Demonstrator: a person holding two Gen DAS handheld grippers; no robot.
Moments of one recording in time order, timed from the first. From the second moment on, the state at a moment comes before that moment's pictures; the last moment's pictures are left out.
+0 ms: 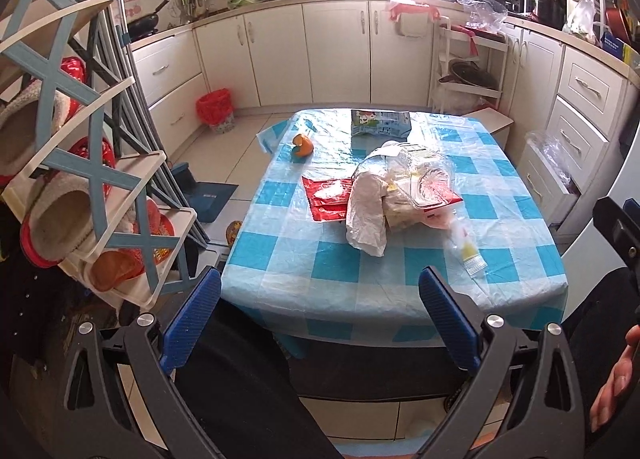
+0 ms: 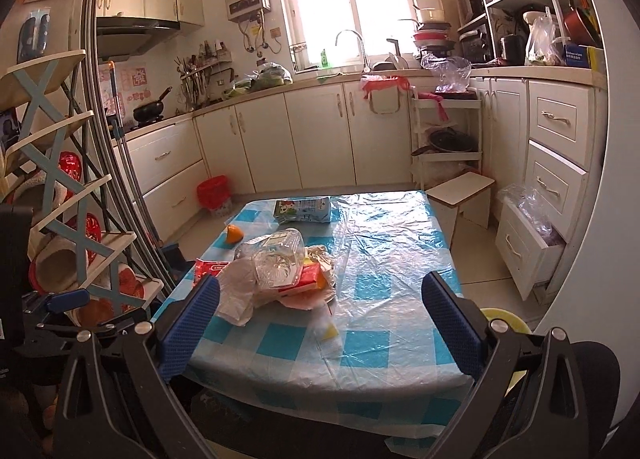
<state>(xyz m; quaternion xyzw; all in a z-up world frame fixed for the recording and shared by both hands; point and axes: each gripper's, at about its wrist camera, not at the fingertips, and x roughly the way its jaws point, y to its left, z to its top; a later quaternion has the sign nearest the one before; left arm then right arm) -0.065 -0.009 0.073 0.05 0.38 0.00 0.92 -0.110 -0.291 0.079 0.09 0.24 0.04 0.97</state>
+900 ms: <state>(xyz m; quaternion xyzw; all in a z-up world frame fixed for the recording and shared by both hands) -0.075 -0.010 0.082 0.04 0.37 -0.01 0.93 -0.128 -0.277 0.098 0.06 0.23 0.05 0.97</state>
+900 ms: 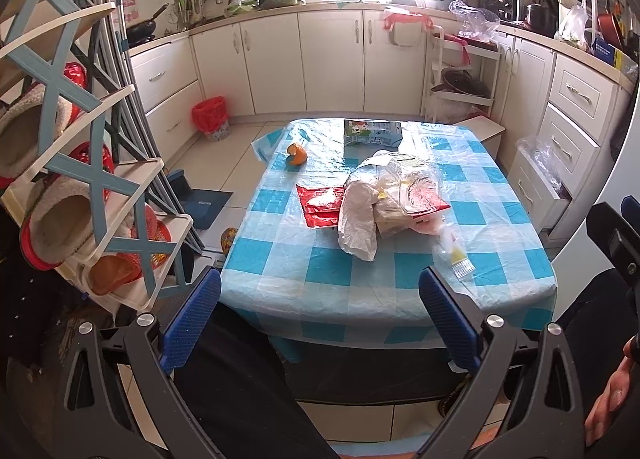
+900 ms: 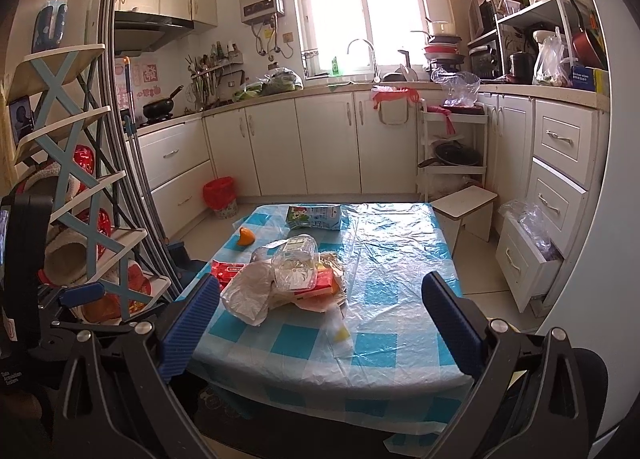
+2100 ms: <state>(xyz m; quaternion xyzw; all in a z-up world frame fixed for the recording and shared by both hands) -0.078 -0.014 0.083 0.04 0.36 -0.02 0.93 -0.129 -0.276 0.097 0.06 0.23 0.04 0.97</state>
